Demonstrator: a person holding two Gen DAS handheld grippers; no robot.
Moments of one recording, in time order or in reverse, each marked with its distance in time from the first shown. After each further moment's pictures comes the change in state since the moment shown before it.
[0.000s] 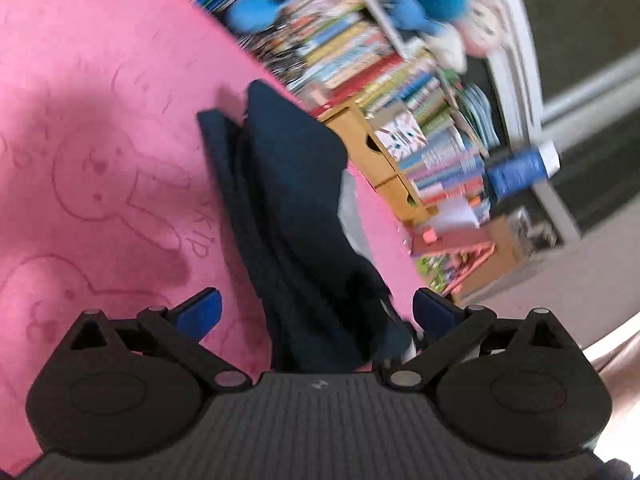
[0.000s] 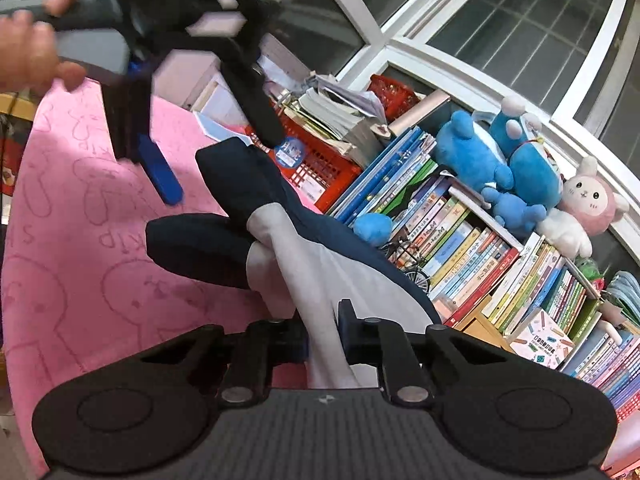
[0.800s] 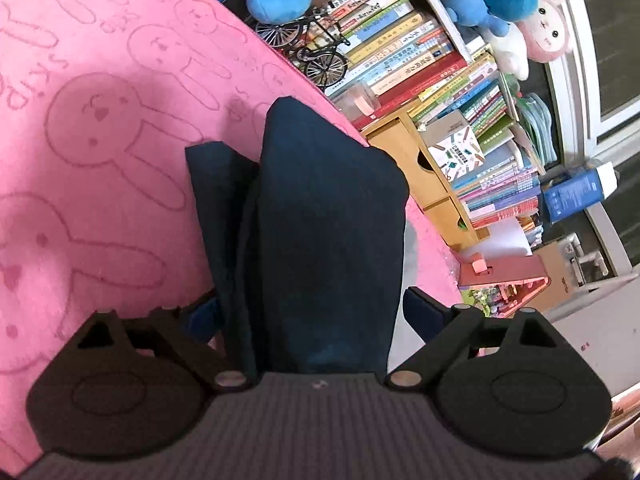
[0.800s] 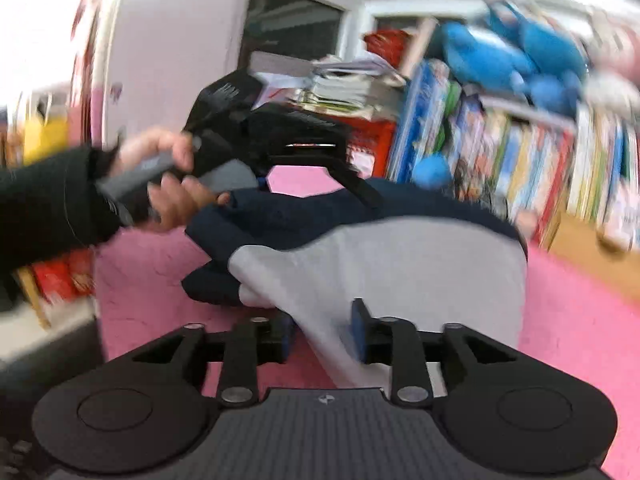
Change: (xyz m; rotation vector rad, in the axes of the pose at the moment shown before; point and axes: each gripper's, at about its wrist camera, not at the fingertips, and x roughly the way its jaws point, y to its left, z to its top) left arm 0.082 -0.001 0.048 0.000 -0.009 0.124; right arm -0.016 -0.084 -0.028 0.496 0.099 0.373
